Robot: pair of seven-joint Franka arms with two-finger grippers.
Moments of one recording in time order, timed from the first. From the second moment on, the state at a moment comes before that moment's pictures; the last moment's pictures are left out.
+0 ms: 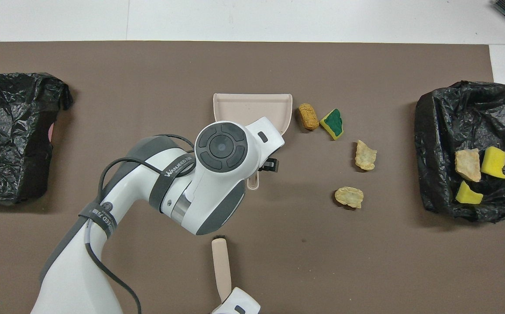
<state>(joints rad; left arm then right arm) -0.62 0.33 -0.07 -1.70 -0.03 2.16 -0.44 1.16 0.00 -0.03 -2.33 0.14 2.29 0.91</state>
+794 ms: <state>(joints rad) -0.63 0.44 -0.07 -1.69 -0.02 2.28 -0.50 1.00 -0.23 -0.04 -2.44 0.12 2.12 0.89</state>
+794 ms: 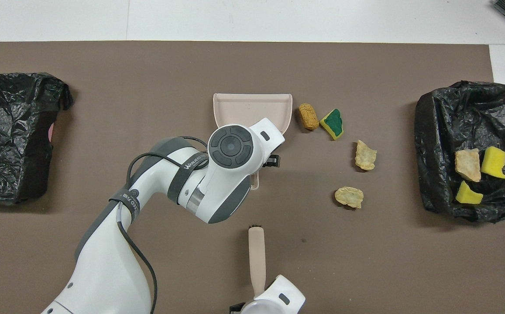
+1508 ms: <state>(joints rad) -0.63 0.43 -0.07 -1.69 -0.02 2.25 -0.49 0.75 -0.30 -0.04 -2.47 0.05 2.08 0.74</state>
